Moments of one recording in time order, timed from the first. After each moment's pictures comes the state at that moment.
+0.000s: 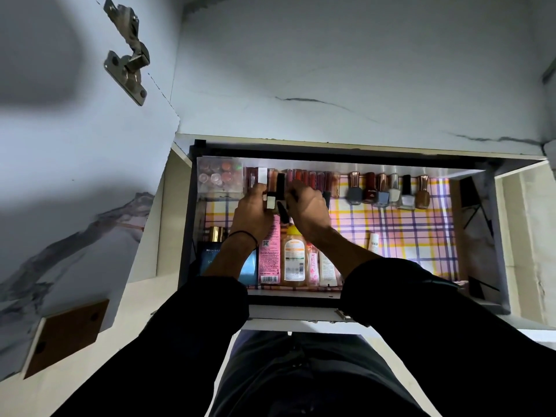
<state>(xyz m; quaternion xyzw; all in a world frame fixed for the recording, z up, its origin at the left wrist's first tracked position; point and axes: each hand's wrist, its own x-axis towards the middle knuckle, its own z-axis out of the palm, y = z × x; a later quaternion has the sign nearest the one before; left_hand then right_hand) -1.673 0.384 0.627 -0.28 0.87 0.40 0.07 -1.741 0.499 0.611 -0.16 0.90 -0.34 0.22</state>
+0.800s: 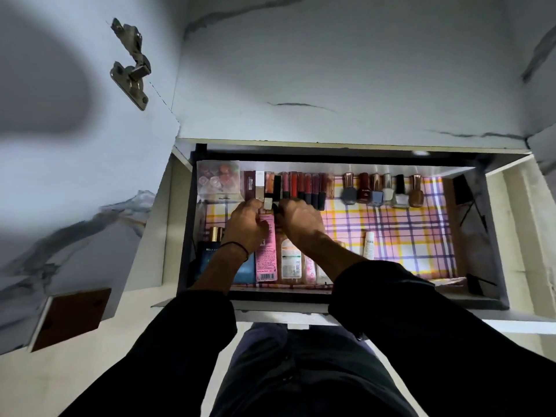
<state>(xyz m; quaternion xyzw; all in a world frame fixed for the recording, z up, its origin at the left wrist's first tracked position) -1.647 0.387 0.629 -0.28 0.88 0.36 0.11 -1.718 0.507 0.620 -0.25 0.91 -0.21 0.25</state>
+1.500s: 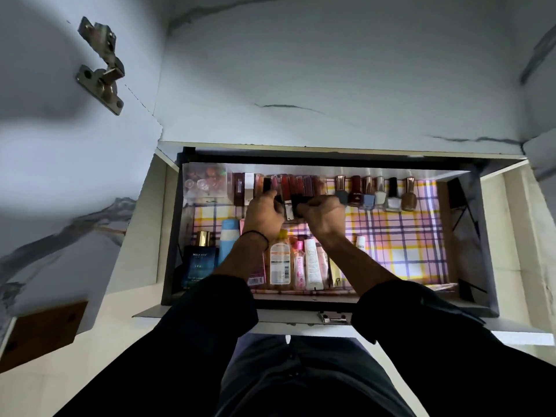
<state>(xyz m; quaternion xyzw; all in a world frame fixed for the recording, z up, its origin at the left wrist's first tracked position) -1.703 0.429 0.626 -0.29 0.88 0.37 0.10 -1.751 0.553 0.628 0.05 0.86 -0.45 0.25</state>
